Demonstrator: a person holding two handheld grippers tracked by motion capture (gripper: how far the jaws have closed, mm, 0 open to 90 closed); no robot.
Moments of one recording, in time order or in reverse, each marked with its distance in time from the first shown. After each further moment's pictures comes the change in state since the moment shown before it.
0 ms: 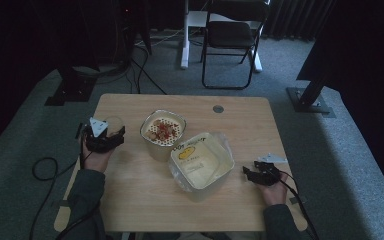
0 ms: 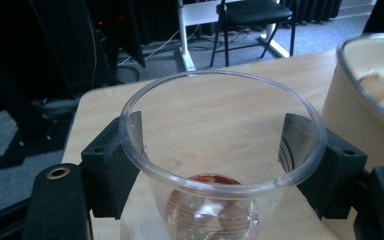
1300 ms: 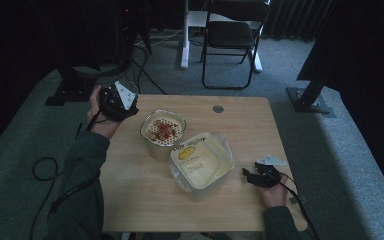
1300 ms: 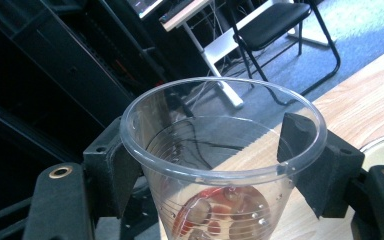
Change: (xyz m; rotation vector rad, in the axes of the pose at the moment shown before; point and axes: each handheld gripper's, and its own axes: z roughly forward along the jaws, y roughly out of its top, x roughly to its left) left arm -0.047 0.114 0.002 -0.079 0.170 0.508; right arm 0.004 -0.004 -0.002 -0.002 -0.016 -0.034
